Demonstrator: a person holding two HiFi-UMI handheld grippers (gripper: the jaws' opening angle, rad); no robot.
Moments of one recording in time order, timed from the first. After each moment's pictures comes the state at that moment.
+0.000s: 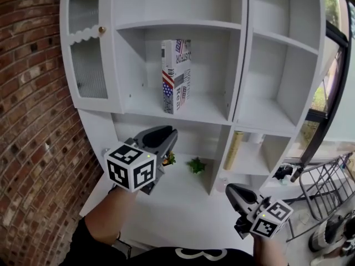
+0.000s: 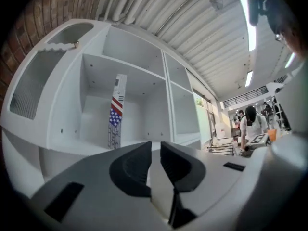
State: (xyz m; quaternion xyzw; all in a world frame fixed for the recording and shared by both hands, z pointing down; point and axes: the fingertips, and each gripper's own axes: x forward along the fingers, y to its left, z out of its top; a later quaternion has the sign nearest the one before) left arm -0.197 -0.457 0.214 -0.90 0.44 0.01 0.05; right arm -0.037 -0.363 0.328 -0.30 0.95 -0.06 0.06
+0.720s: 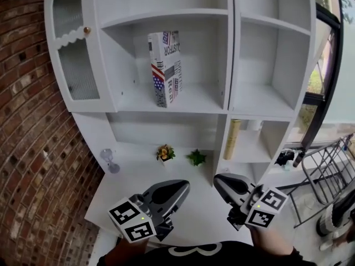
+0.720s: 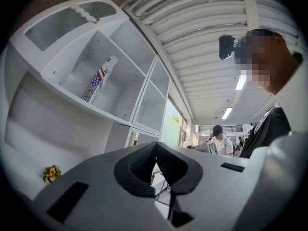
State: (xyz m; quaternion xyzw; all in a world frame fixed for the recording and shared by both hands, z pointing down) left arm -0.146 -0.336 0.299 -0.95 0.28 0.10 -0.07; right arm -0.075 -0.358 0.316 -0.25 0.96 -0.06 0.10
